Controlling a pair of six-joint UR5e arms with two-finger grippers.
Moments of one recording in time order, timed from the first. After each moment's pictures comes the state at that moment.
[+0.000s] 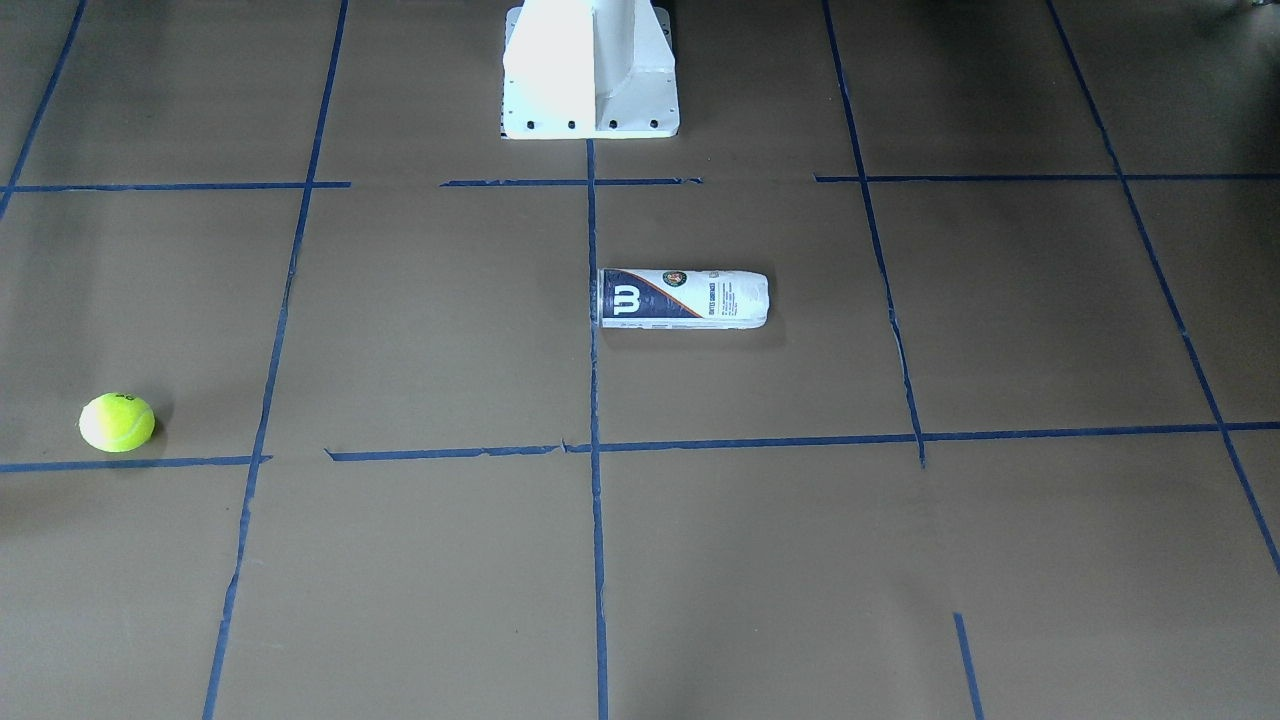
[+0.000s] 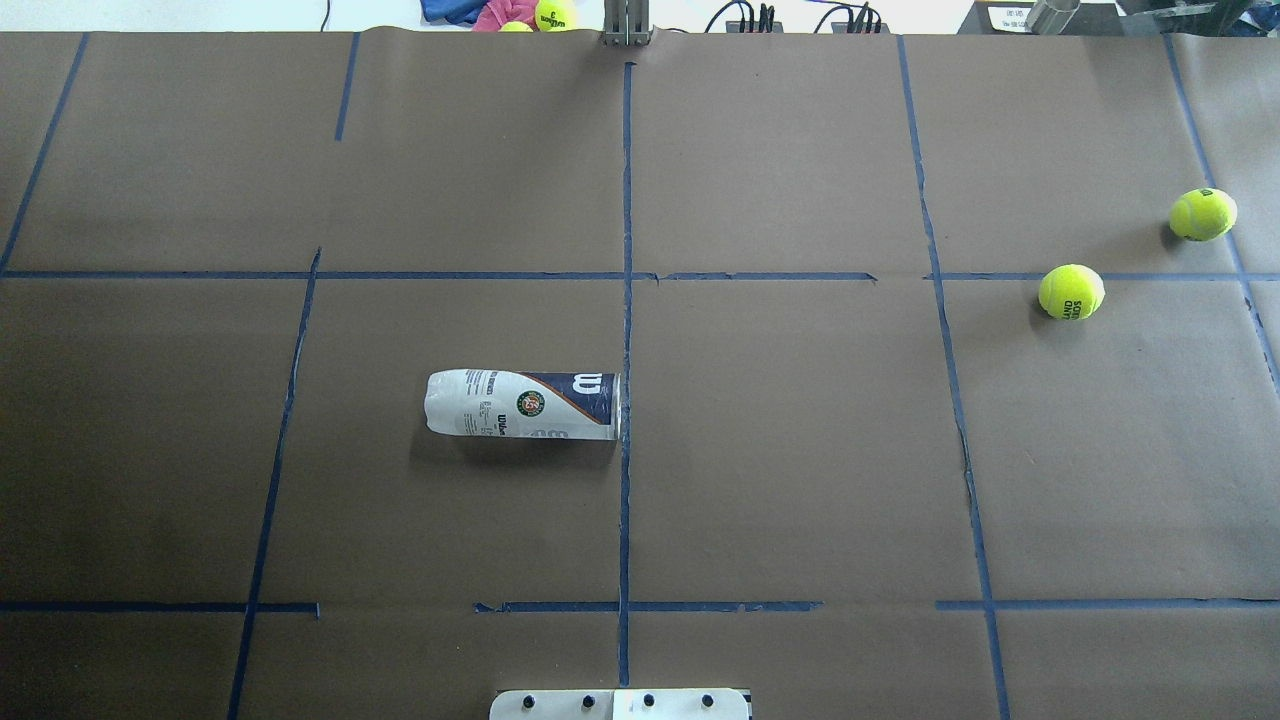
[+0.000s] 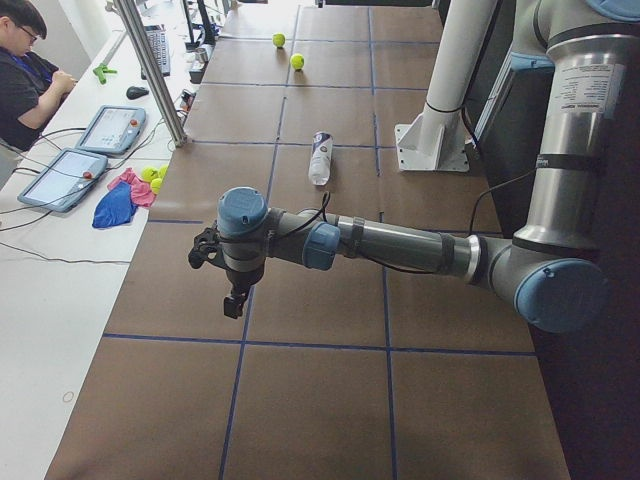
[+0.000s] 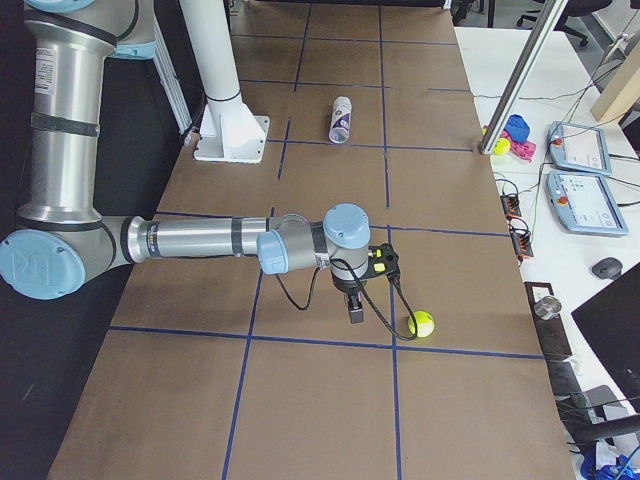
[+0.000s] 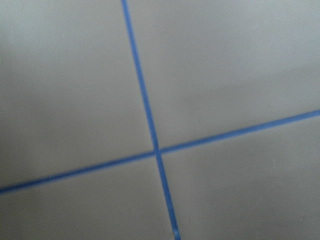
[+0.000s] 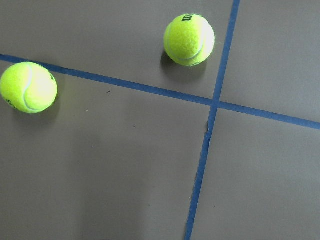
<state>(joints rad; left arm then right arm) -1.55 -1.64 -1.66 -1.72 -2.34 0.07 1.48 -1.71 1.78 -1.40 2.33 0.02</state>
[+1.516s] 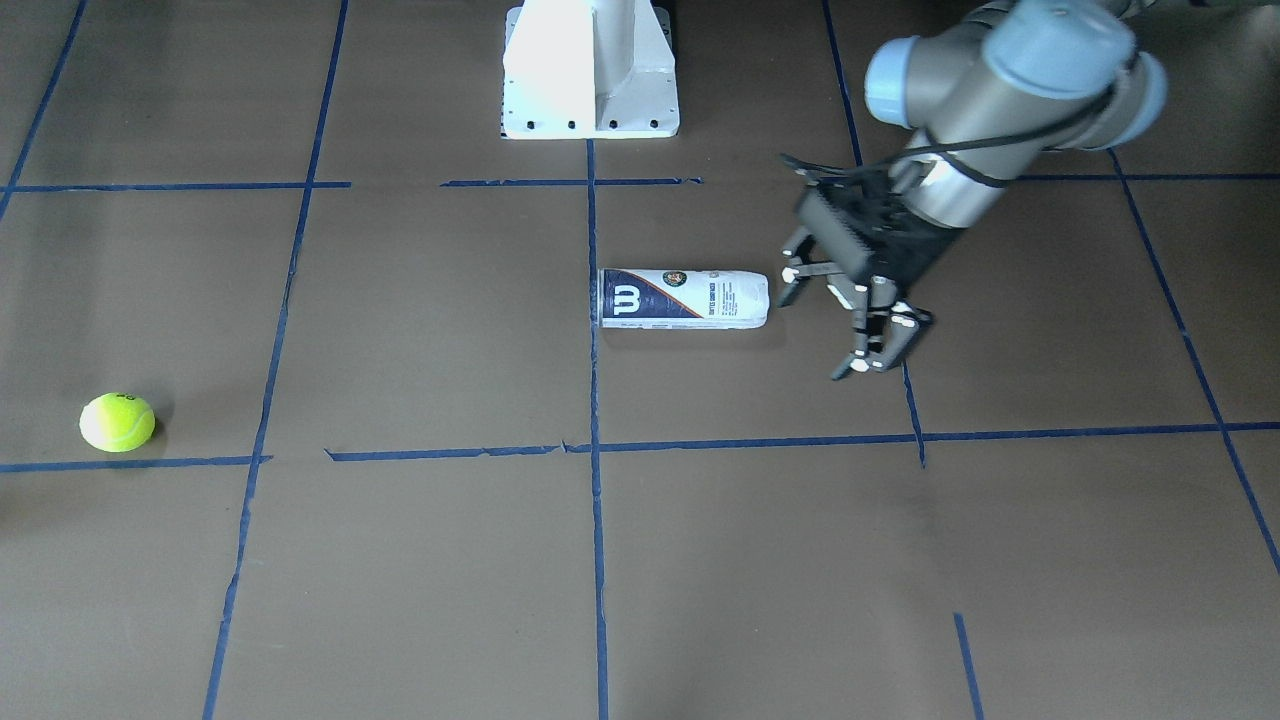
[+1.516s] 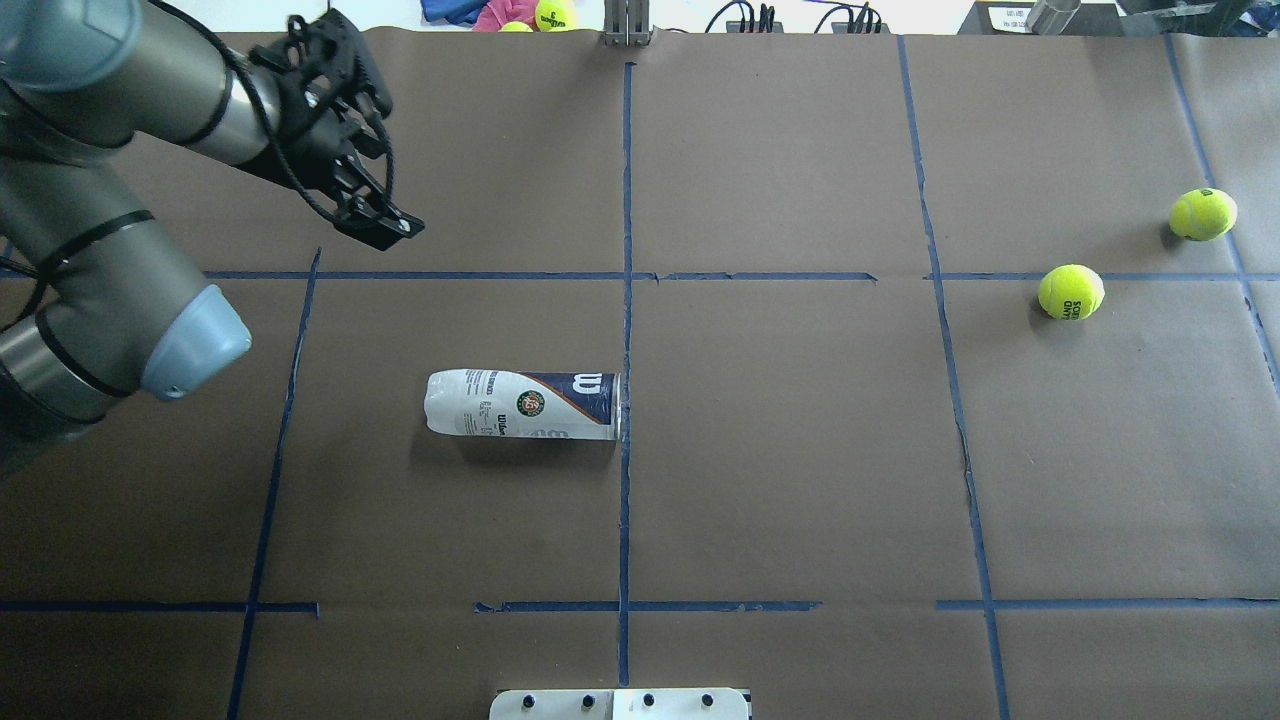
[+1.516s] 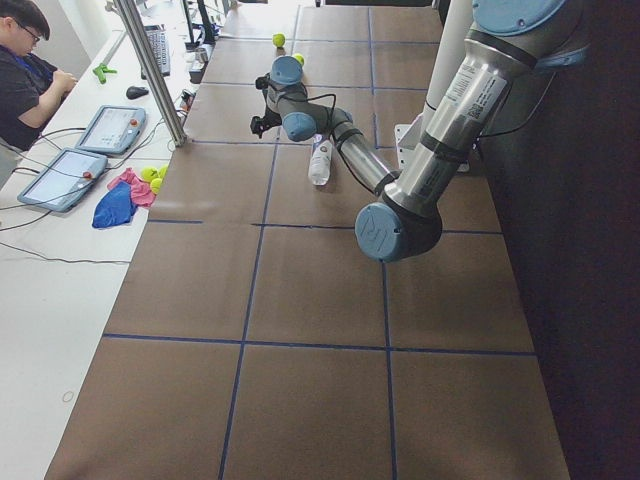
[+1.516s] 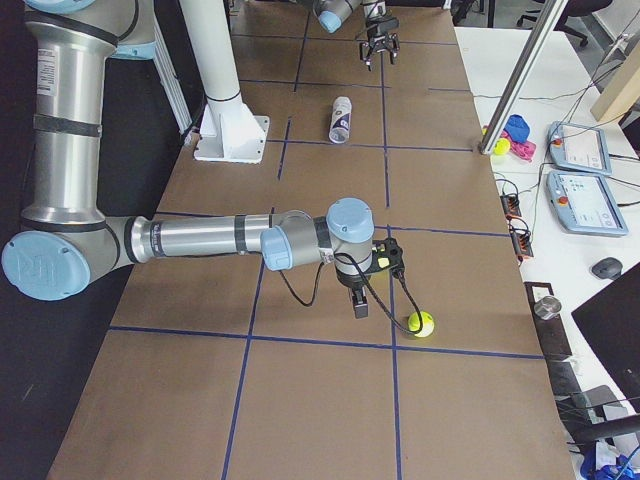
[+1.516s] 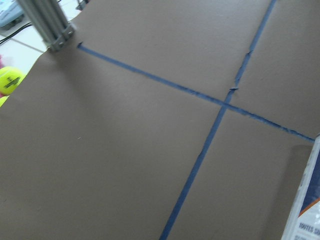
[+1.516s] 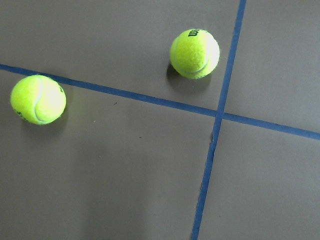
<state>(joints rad) -0.80 -2.14 -1.76 -1.89 -2.04 -0.01 1.48 -1.70 1.79 -1.40 2.33 0.03</state>
